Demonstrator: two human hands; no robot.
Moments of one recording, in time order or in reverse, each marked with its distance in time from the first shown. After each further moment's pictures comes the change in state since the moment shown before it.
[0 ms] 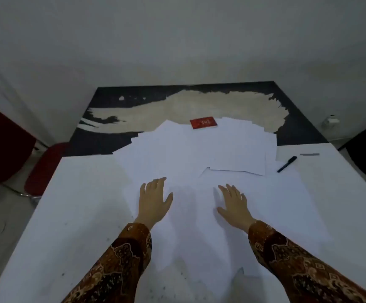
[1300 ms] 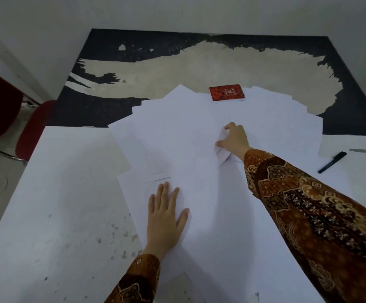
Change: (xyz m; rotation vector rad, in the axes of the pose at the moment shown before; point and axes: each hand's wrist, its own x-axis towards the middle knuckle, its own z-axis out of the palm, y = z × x) left_hand -0.021 -0.018 0.091 0.085 -0.049 -0.081; right_hand 0.227 -0.044 -0.050 0.272 0.020 0.229
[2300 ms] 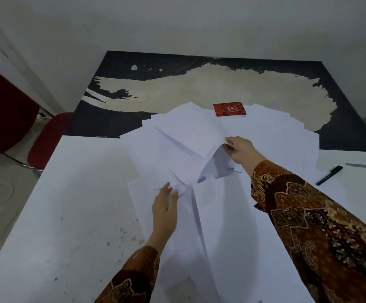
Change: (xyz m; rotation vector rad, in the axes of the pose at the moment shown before) left_hand 0.027 0.014 -0.051 -1.010 0.076 -0.480; right_hand -0.040 -0.048 -0.035 1.374 -0.022 0.450
